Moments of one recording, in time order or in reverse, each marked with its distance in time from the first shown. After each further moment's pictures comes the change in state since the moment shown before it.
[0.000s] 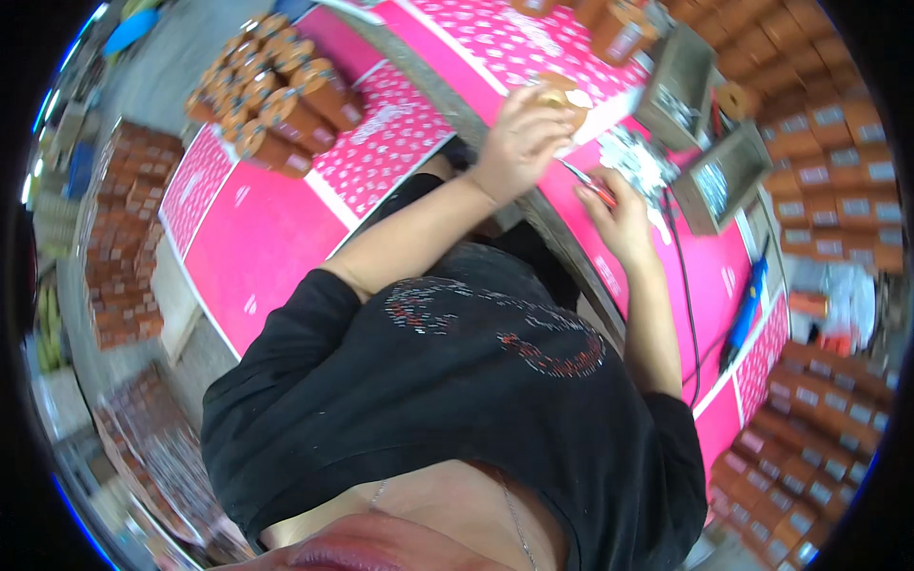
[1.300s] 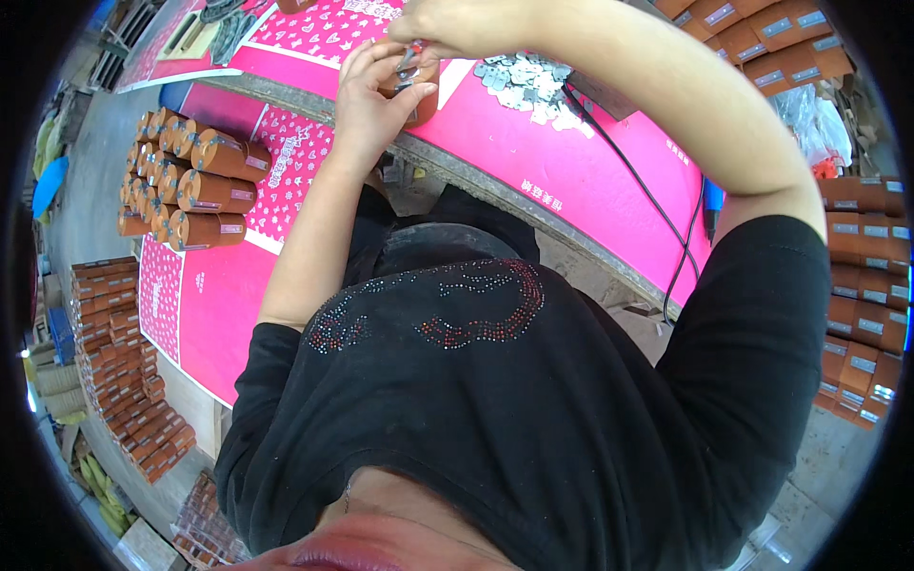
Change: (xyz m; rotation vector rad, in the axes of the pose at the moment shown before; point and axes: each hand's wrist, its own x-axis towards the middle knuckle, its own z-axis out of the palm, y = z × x) left_hand 0.027 0.003 -0.012 0.080 -0.286 -0.240; right_hand 0.119 -0.086 -0.074 -0.726 -0.456 -0.852
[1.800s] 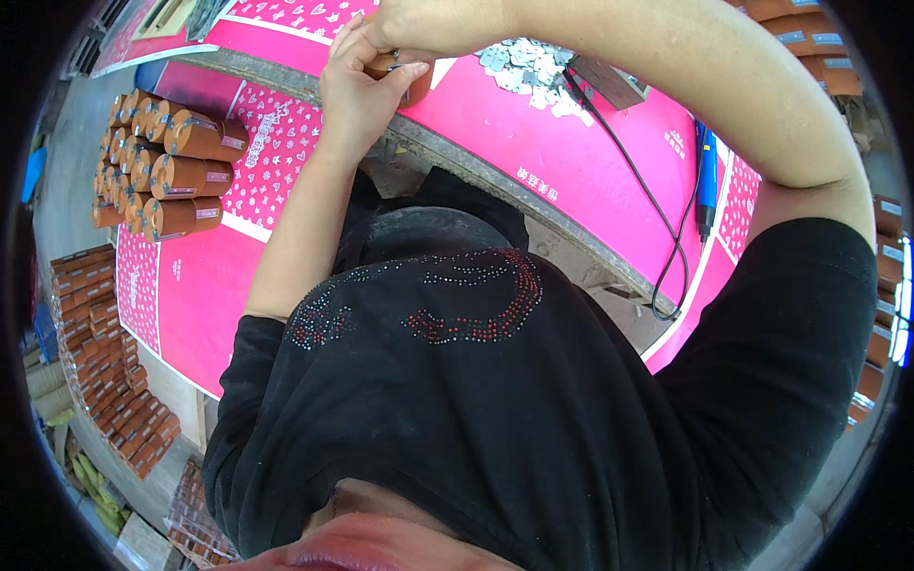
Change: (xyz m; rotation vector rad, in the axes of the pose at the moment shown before) left_hand -0.006 0.001 0.004 -0.100 0.068 -0.121; right_hand 0.024 0.005 0.022 -0.087 -0.242 -0.141
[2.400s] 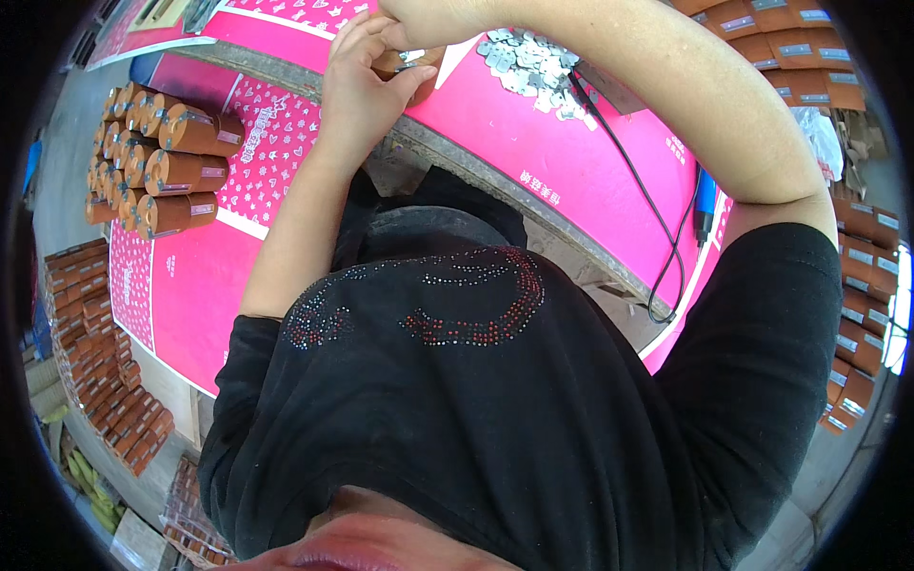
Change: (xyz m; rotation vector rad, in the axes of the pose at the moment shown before) left_hand 0.003 -0.001 -0.003 0.021 -0.025 0.049; right_hand 0.012 -0.015 -0.030 0.375 -0.166 0.564
